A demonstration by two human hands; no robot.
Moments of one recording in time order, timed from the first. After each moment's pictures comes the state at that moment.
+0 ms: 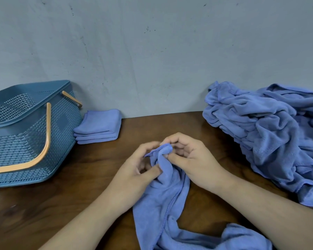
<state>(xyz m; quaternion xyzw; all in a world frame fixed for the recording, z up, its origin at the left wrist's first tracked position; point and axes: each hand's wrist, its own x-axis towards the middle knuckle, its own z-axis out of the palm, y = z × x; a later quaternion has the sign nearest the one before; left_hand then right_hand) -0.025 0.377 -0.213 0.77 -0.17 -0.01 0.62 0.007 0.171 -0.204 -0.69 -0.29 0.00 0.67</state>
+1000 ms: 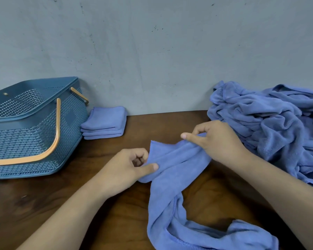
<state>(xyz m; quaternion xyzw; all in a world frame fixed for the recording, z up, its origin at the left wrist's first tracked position) -0.013 0.419 -0.205 0.85 -0.14 -0.03 0.50 0.042 0.136 -0.178 -0.91 -0.14 -0.12 0.38</state>
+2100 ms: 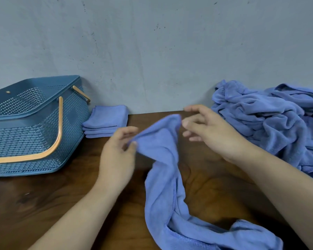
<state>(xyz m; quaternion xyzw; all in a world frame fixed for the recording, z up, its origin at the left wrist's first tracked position) -0.007 0.408 -0.207 0.78 -0.01 0.22 0.58 0.036 0.151 -0.155 -0.78 -0.14 0.00 0.62</state>
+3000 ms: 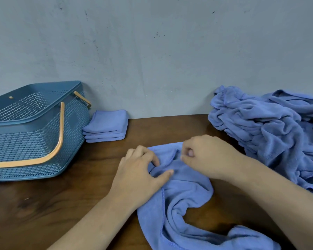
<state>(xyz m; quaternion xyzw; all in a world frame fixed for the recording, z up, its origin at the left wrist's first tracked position) -0.021 0.386 -0.222 0.94 -0.13 0.18 0.24 0.013 0.158 -0.154 -0.98 -0.19 -0.01 0.09</state>
